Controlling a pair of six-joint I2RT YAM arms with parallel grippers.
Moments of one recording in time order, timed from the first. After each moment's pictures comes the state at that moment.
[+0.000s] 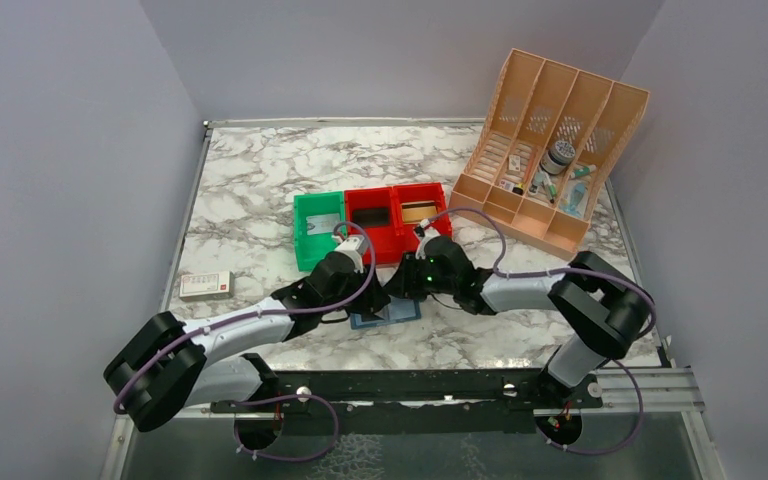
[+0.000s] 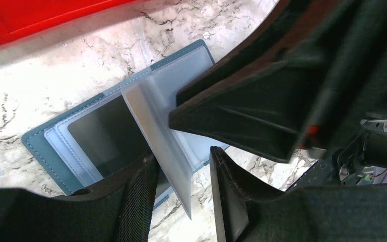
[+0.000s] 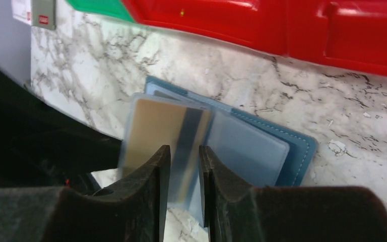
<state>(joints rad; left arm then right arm) -0.81 1.17 0.42 0.12 0.07 -0.69 0.84 1.67 0.63 0.44 -0.18 0.78</state>
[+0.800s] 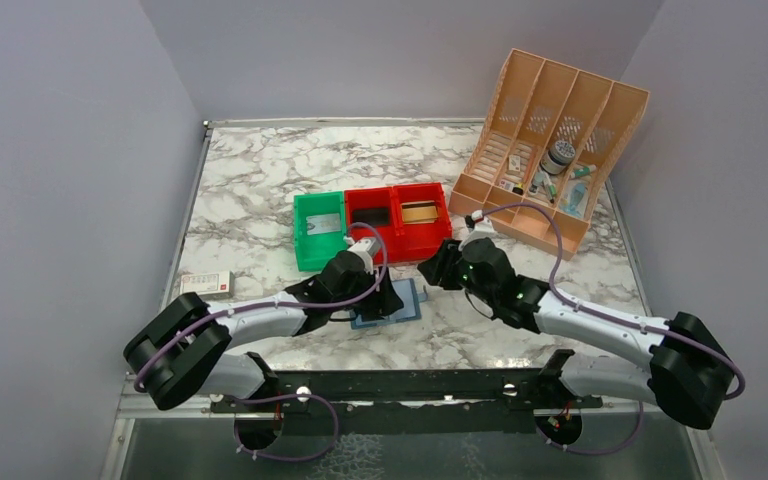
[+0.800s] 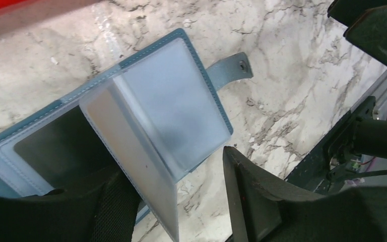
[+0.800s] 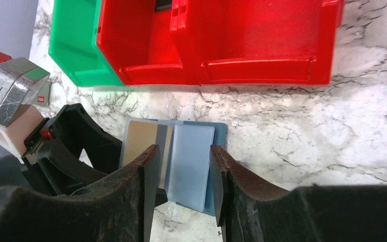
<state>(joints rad) -0.82 1.31 0.44 0.22 0.15 -0.72 0.84 1.16 0.55 0.11 0.21 0.75</state>
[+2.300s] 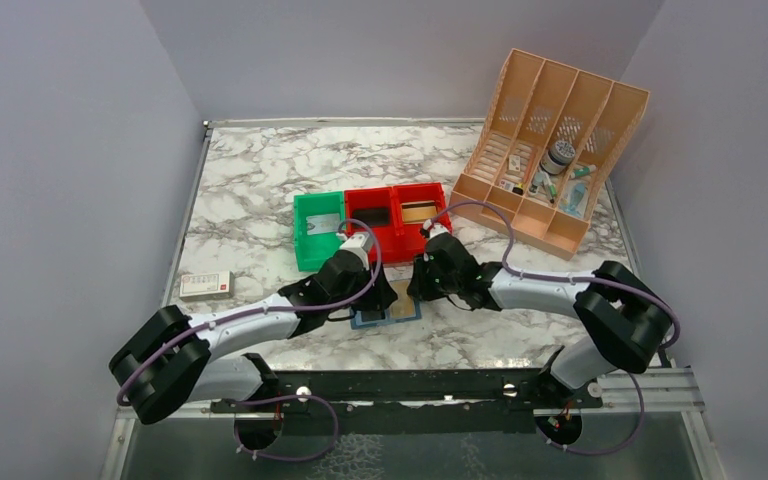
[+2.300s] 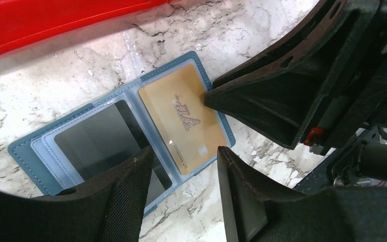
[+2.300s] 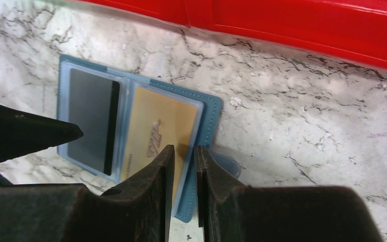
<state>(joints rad) -0.85 1.20 0.47 0.11 0.01 -0.73 0.84 1.51 0.69 0.05 0.01 0.57</state>
